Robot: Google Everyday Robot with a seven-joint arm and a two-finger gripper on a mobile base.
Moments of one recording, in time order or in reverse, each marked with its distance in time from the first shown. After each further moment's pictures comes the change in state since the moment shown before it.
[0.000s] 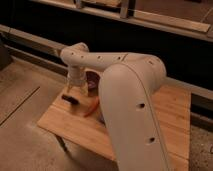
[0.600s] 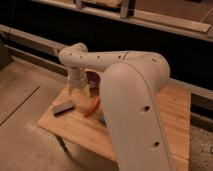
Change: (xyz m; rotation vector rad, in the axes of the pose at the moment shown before) arm 0.015 -0.026 -0.031 0.088 -0.020 0.038
